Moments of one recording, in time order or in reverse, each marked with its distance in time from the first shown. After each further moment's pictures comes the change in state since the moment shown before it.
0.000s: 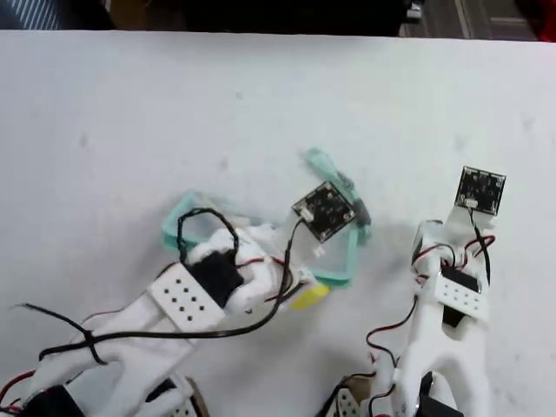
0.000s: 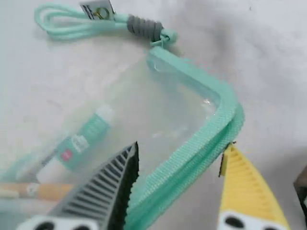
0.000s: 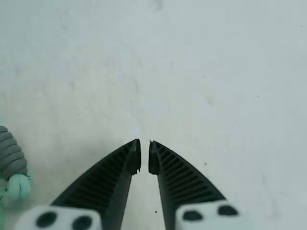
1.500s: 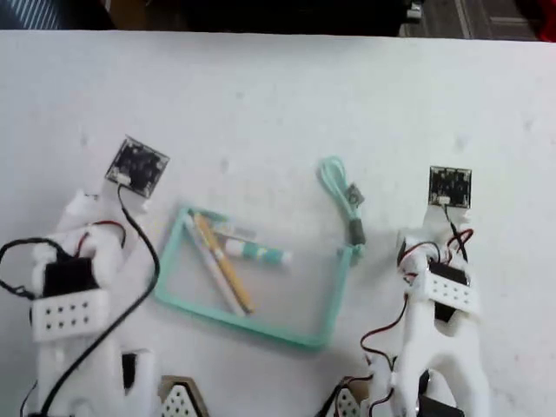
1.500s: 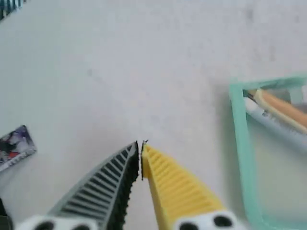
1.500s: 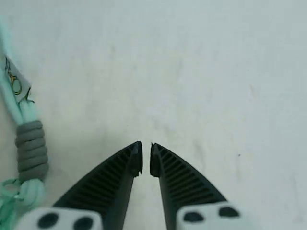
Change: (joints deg) left arm -57.2 -19.5 9.9 1.8 -31.3; right arm -5.3 0.0 -1.5 9.1 4.9
